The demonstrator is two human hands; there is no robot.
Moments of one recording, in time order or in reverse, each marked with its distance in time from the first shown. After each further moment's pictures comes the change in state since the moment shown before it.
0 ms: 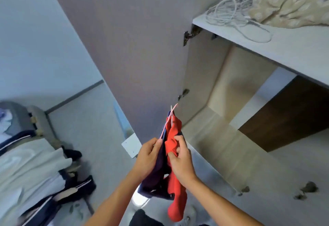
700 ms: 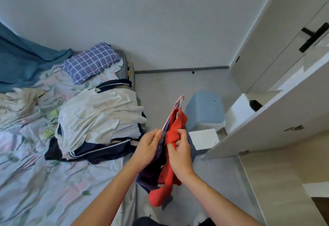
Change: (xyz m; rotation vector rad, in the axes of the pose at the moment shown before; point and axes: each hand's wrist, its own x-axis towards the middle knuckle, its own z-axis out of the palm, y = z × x) left_hand -0.225 -0.151 -0.349 -0.164 0.472 -0.081; right_hand -0.173 -0.092 0.384 -0.126 -0.430 -0.186
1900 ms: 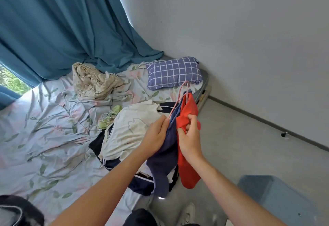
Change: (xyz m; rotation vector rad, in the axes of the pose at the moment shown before) left_hand 0.280 -0.049 -0.243 0.176 0.684 -0.225; right_hand 0.370 -0.112 0.273 -0.020 -0.581 -0.284
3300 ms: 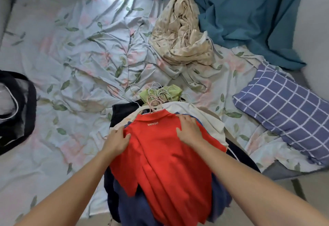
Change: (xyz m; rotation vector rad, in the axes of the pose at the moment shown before) left_hand 0.057 -0.487 -0.077 0.077 0.355 -1.236; right_hand 0.282 0.230 0.441 -1.006 -1.262 -0.468
